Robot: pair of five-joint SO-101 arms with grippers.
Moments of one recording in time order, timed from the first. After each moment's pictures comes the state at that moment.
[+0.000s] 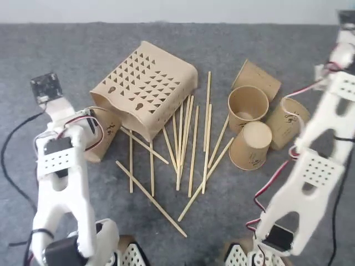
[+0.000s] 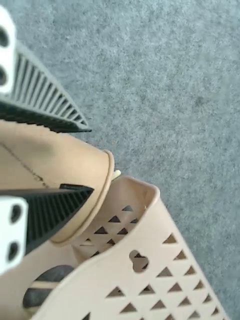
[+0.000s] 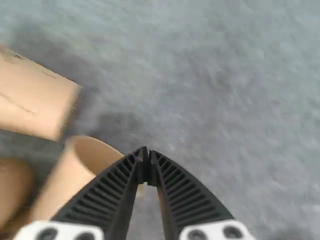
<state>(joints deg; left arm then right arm) -23.9 -24.6 53.2 32.4 9.5 23.0 49.8 -80.2 100.7 18.6</state>
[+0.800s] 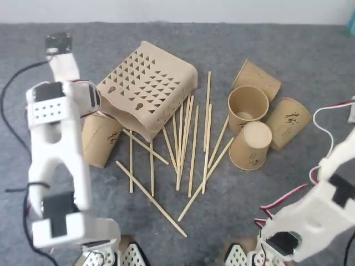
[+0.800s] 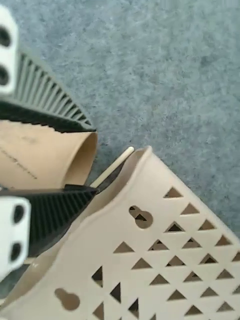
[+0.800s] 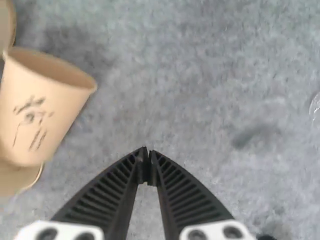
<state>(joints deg) -19.7 -1.6 9.9 68.4 0.1 35.0 17.1 -37.4 100.1 23.2</state>
